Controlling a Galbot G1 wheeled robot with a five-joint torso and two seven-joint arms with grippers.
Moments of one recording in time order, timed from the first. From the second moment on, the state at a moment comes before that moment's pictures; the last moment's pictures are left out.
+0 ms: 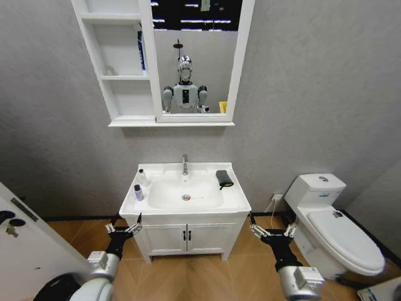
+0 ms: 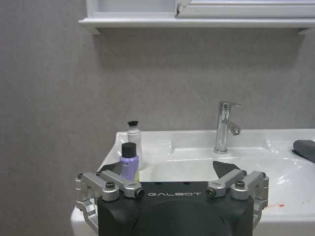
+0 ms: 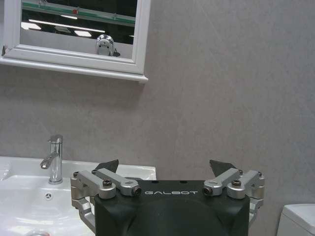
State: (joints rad) left arm 1.45 -1.42 -0.64 -2.03 -0.17 0.11 0.07; right arm -1.74 1.52 0.64 2.46 0.01 -0.15 0.06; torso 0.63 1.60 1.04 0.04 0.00
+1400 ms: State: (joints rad) left arm 0.79 -1.35 -0.53 -1.30 -0.19 0.14 -0.04; right arm -1.71 1.52 0.66 2.50 0.05 -0.18 0.13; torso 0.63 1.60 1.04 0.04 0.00
